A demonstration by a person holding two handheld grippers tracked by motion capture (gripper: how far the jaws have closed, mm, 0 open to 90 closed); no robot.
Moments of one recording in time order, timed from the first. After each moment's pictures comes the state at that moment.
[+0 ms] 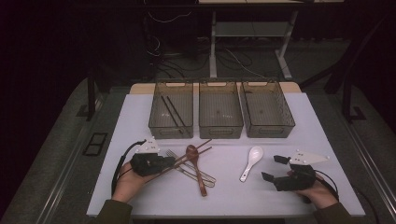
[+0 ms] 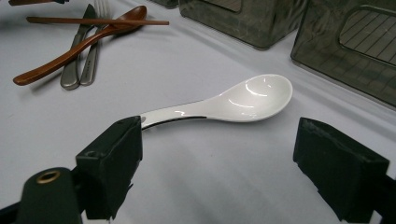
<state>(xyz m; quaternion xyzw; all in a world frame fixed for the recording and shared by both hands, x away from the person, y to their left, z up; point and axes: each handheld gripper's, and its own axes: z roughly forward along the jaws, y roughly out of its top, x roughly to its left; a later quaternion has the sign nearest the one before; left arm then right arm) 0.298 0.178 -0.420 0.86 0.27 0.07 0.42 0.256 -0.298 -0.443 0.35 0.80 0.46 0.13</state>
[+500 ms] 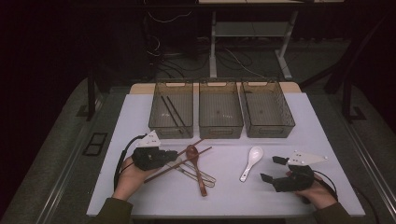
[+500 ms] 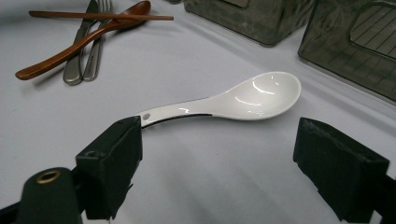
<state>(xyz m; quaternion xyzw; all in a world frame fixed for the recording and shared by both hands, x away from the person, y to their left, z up) 0.308 0.172 -0.405 0.85 0.27 0.07 0.44 0.255 -0.294 -0.444 0.35 0.81 0.46 0.13</state>
